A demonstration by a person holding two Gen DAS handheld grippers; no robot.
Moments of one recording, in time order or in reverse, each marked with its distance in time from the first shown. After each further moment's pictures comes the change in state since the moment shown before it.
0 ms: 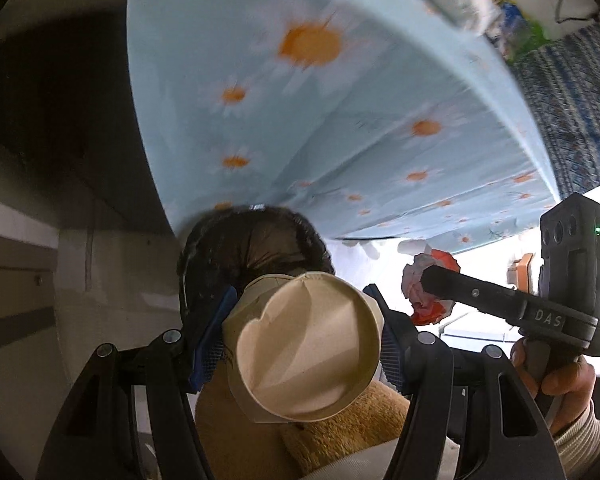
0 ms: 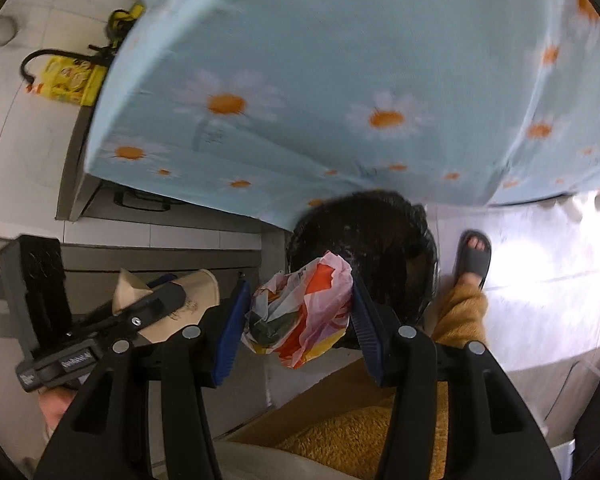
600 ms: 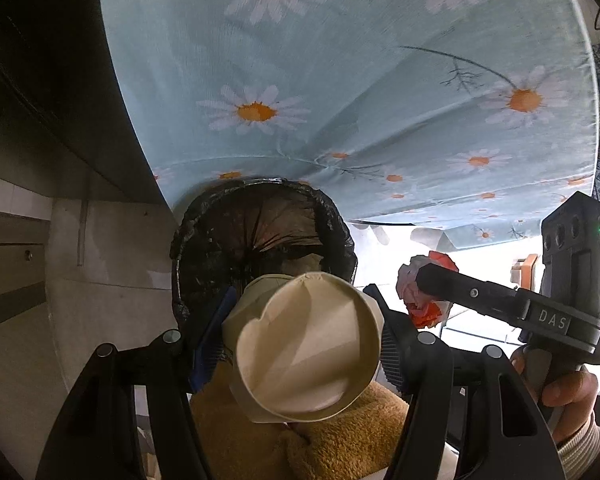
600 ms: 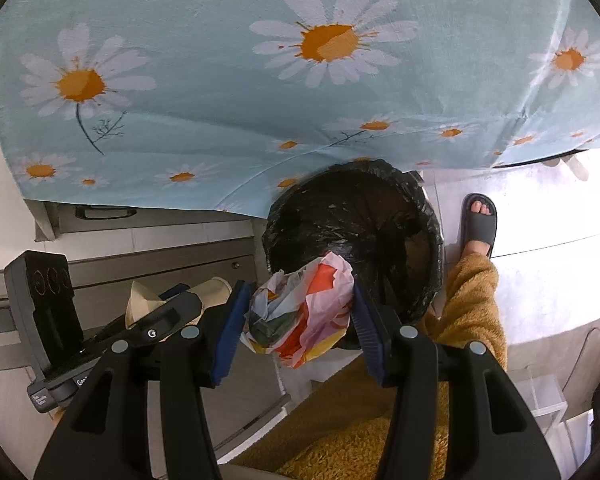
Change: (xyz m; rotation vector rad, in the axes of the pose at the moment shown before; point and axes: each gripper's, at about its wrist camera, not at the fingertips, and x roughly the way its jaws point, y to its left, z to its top) left arm 0.057 0.023 0.002 -0.057 0.084 0.015; right arm 0.053 -0.032 0.014 0.078 0.074 -0.019
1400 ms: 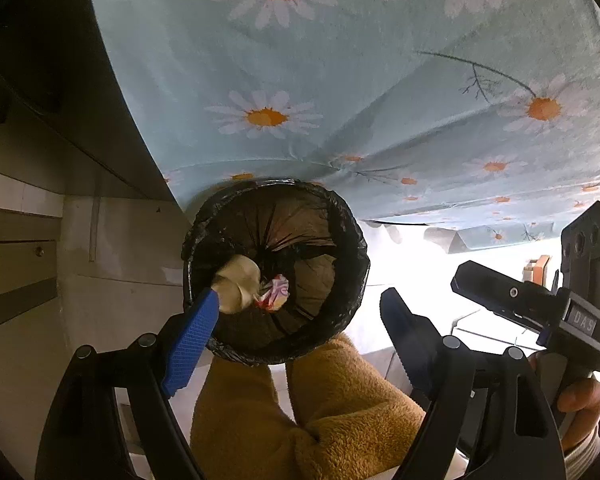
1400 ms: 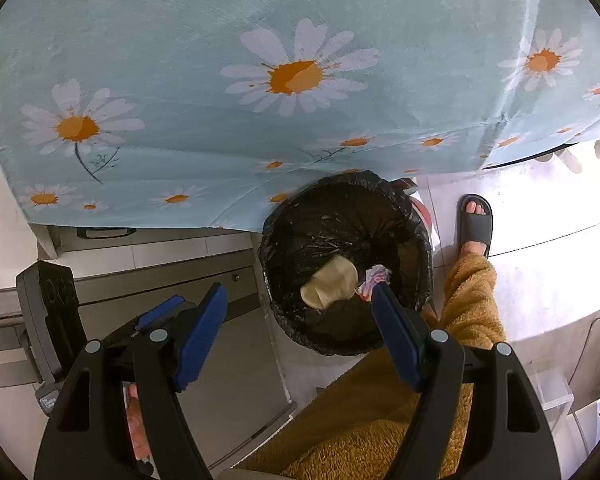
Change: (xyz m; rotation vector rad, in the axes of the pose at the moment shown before) left arm -0.002 -0.003 0.006 -0.009 0.010 0.055; right arm -0.016 -0.008 -0.001 0.055 -0.043 0.011
